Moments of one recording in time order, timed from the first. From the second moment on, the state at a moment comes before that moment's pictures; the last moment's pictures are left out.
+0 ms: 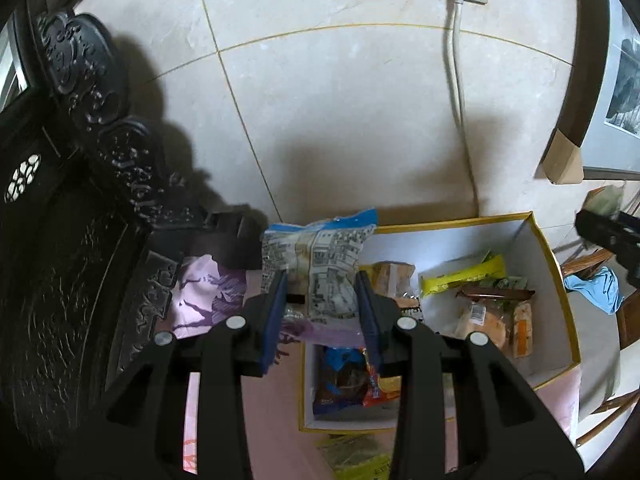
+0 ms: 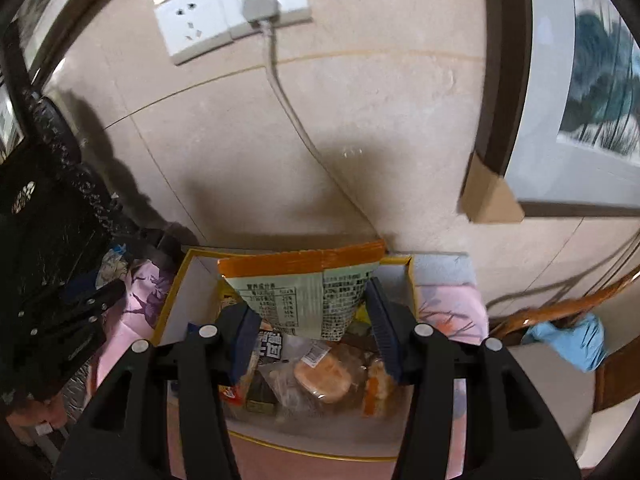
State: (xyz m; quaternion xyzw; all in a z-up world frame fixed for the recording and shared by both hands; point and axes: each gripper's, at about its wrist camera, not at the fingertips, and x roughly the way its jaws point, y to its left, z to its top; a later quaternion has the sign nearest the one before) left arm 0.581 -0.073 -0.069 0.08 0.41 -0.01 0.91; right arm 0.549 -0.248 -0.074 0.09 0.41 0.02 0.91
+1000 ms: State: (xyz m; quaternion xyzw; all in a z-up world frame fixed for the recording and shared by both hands) left arm 0.449 -0.033 -0.244 0.03 0.58 0.02 0.82; right arm 0.289 -0.257 -0.229 0.04 0.57 -0.05 0.82
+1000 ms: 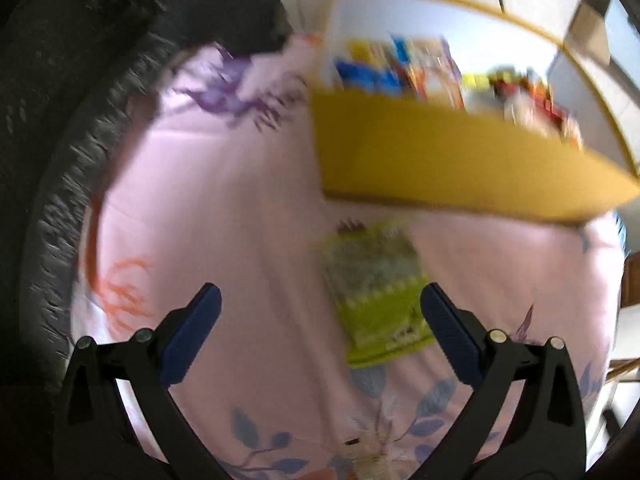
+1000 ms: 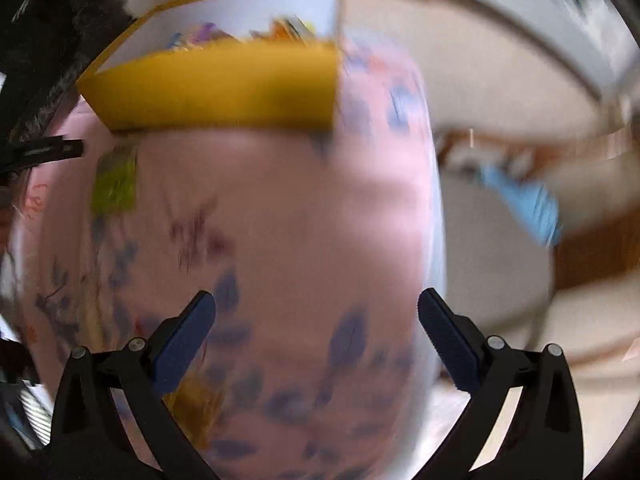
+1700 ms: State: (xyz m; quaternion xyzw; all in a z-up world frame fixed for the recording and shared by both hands) left arm 0.440 -0.053 -0.303 0.01 0.55 -0.04 0.83; right arm 0.138 -0.248 -0.291 0.25 0.59 -0.14 0.75
